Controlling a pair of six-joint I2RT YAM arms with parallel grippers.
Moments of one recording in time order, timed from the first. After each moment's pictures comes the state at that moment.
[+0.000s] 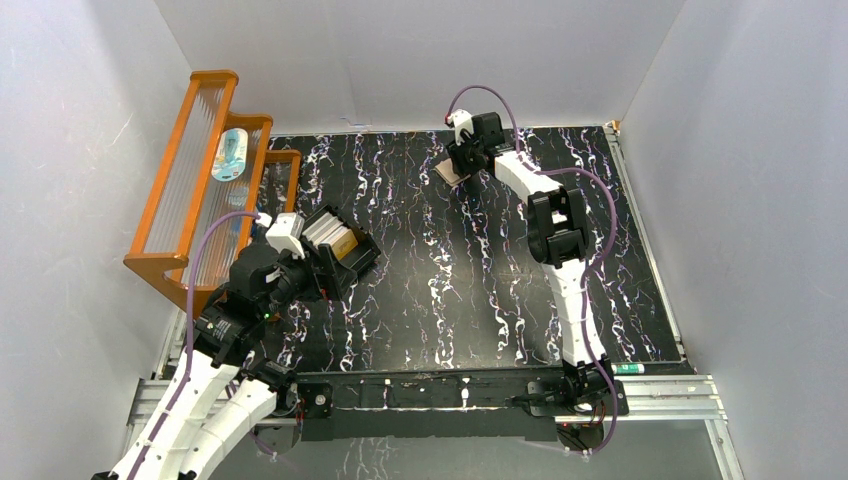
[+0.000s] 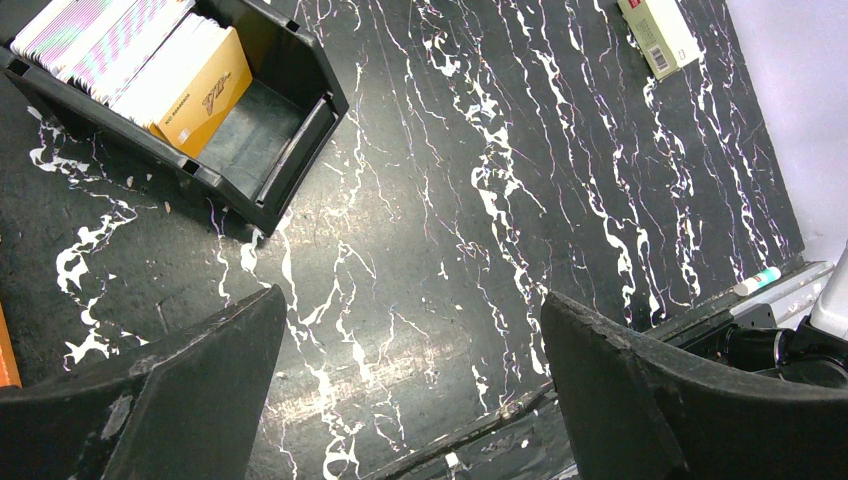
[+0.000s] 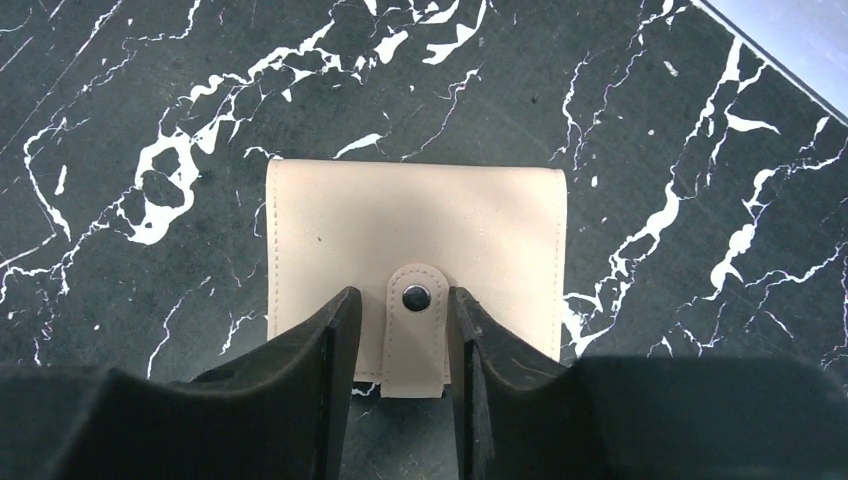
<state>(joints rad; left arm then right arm) -0.43 0.58 0.76 -0.67 0.09 -0.43 0.34 2.52 2.14 -0.32 -0.23 -0.27</state>
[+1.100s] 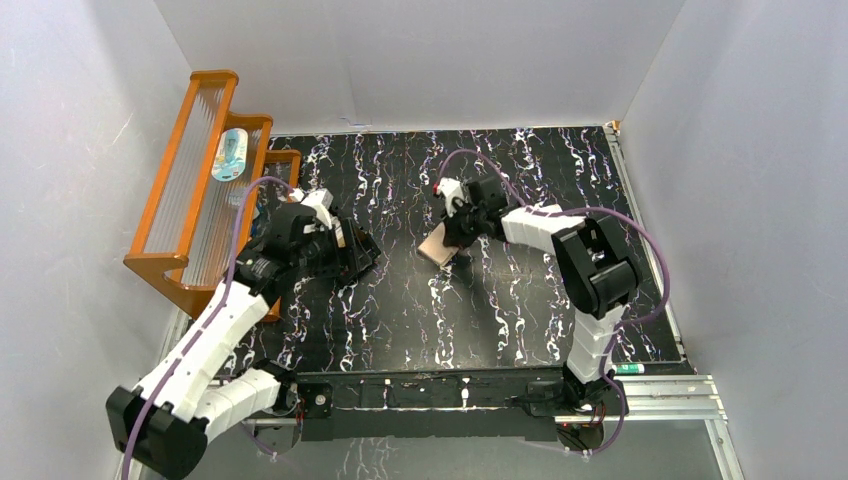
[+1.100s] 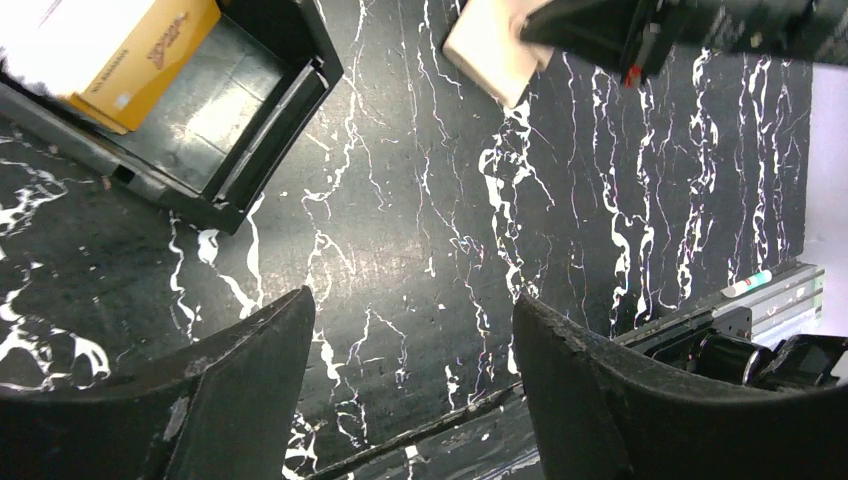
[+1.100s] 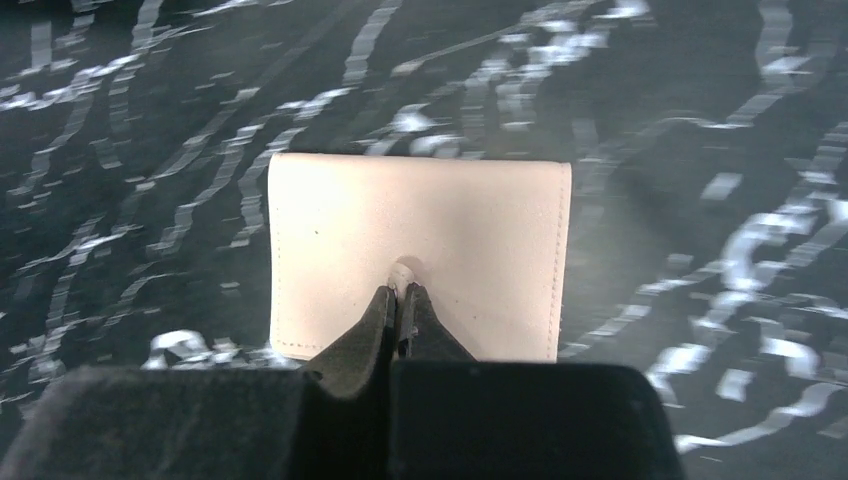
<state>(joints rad) -0.43 0.95 0.89 -0.67 0.12 -0.51 0.49 1.92 1.18 -0.11 -0.43 -0.25</state>
